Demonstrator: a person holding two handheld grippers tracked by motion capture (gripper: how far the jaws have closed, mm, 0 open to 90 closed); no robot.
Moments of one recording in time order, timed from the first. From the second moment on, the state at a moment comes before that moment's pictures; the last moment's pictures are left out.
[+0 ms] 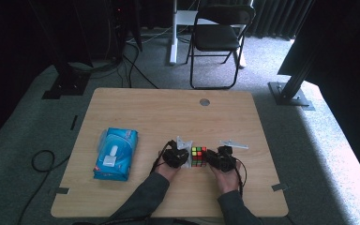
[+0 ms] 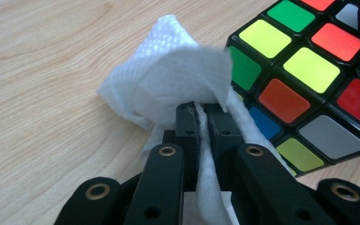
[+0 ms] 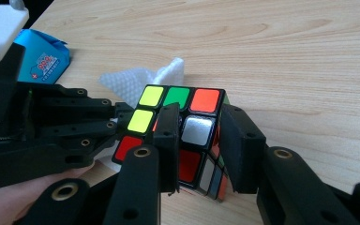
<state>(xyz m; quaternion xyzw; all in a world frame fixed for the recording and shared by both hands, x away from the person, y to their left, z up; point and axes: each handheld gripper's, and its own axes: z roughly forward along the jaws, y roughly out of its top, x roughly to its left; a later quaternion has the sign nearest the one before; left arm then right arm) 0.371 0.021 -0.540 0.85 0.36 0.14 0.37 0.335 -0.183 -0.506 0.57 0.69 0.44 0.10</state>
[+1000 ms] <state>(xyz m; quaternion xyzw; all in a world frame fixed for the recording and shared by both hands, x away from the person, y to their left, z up) 0.360 0.039 -0.515 0.82 0.37 0.13 0.41 0.335 -0.183 -0.507 0.57 0.68 0.44 0.09</state>
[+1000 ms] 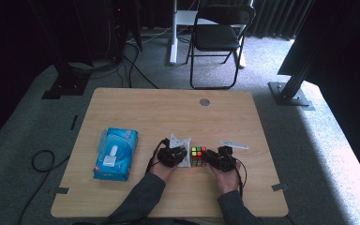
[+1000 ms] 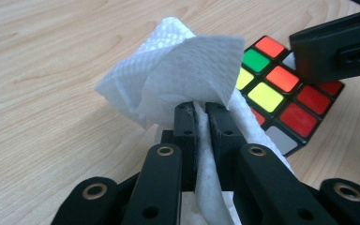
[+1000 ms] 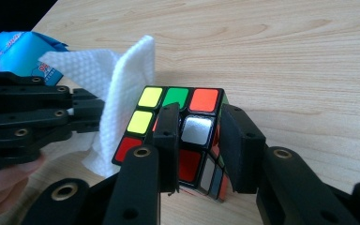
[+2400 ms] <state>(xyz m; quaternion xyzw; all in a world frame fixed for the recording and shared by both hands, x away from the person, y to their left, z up) 0.355 0.025 -0.543 0.84 0.36 0.12 0.38 0.335 -0.183 -0.507 0.57 0.68 0.44 0.09</state>
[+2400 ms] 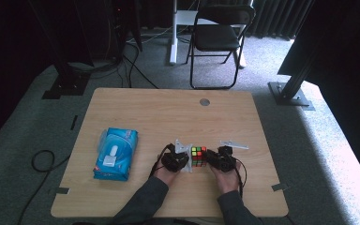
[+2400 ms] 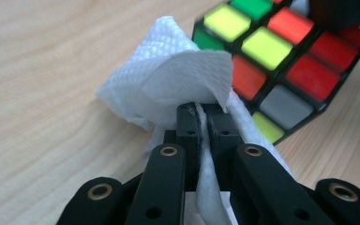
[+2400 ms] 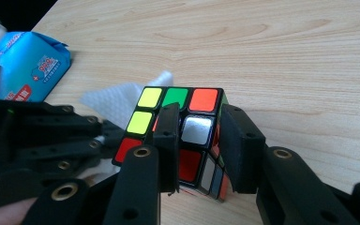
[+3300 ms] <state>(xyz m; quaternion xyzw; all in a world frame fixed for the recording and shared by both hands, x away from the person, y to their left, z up) 0.353 0.041 -0.524 0.83 0.37 0.13 0.40 0.335 -0.183 -0.507 0.57 0.68 0.44 0.09</state>
